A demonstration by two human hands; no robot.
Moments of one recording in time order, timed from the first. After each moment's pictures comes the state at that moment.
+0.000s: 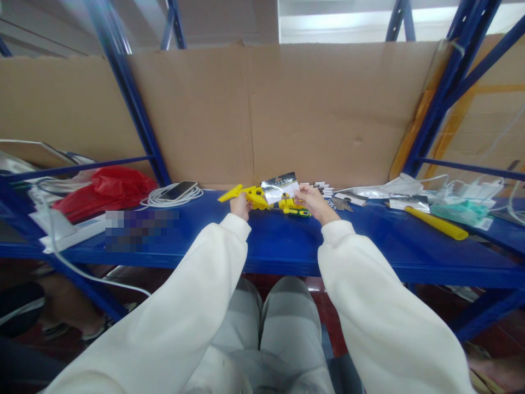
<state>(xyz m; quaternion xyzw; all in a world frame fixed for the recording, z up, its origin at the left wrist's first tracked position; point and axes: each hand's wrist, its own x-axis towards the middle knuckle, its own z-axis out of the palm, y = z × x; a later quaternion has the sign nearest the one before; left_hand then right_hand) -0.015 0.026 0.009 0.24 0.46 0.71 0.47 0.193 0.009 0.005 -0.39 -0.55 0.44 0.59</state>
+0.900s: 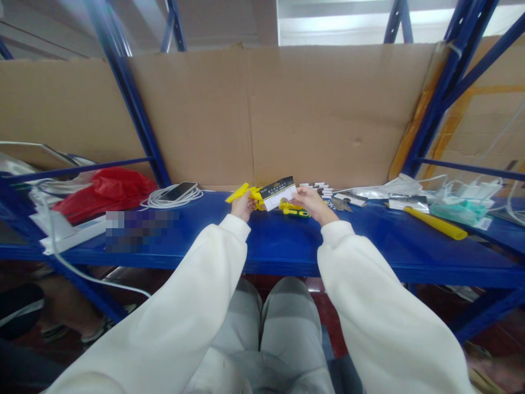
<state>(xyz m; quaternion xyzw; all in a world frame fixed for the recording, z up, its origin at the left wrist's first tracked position) -0.015 0.021 0.011 0.23 0.40 0.69 0.56 0.195 0.015 0.000 -0.38 -0.56 0.45 0.58</state>
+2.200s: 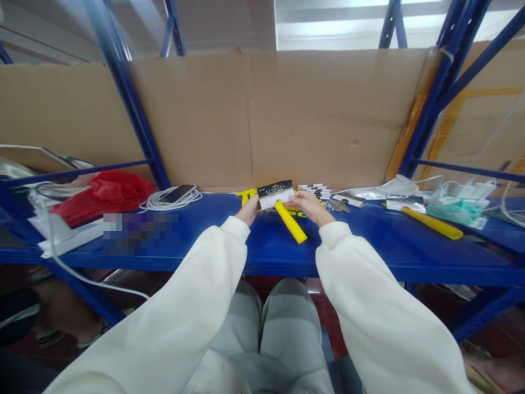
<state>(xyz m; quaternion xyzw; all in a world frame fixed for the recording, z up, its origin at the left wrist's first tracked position) -0.004 0.031 -0.001 0.50 0.42 0.53 0.54 0.191 0.018 -0.005 -0.39 -0.55 0.46 0.57</state>
